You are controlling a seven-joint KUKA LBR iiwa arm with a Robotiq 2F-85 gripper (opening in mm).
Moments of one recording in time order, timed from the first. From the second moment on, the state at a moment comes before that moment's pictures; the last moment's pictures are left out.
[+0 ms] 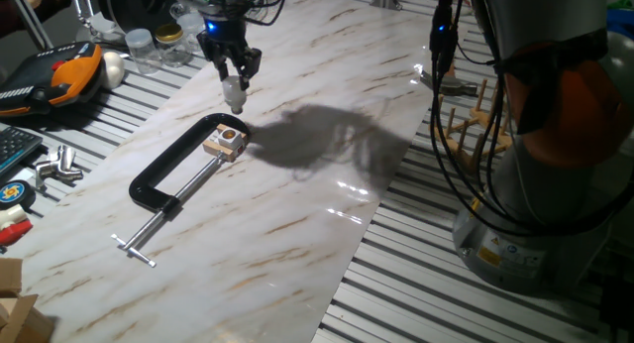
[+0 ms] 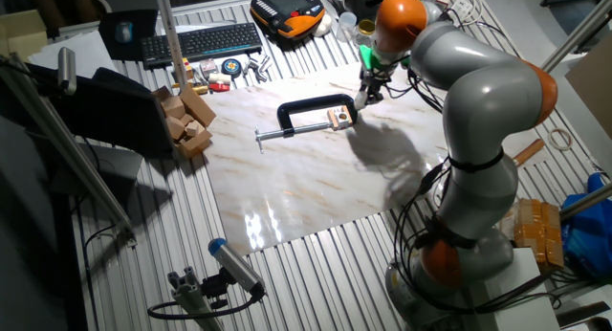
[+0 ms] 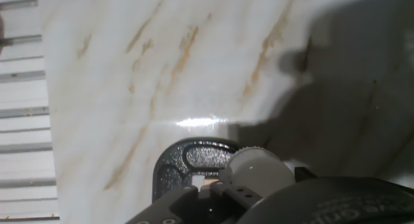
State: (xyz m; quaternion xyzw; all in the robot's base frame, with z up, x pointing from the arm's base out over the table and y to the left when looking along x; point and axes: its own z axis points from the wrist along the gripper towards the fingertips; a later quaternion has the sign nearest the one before) arm 0.603 -0.051 0.162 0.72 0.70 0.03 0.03
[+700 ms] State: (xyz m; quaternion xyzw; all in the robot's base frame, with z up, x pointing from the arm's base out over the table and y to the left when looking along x) arm 0.596 -0.071 0.152 0.64 0.77 0.02 0.05
